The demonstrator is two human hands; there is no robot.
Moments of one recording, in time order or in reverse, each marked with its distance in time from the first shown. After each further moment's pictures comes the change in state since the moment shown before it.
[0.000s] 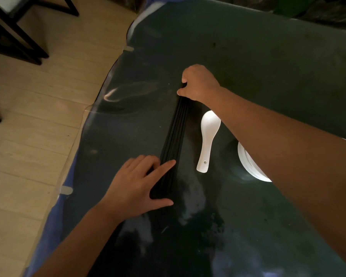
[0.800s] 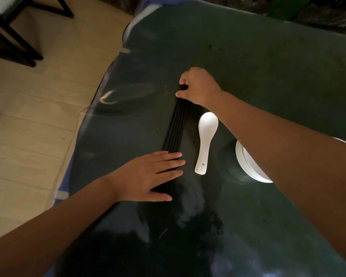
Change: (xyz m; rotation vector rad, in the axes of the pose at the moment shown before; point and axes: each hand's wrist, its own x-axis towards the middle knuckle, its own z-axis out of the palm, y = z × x) left_hand 0.036 -0.024 0.011 -0.037 -0.144 0.449; right_hand -0.008 0.008 -0.002 0.038 0.039 -0.051
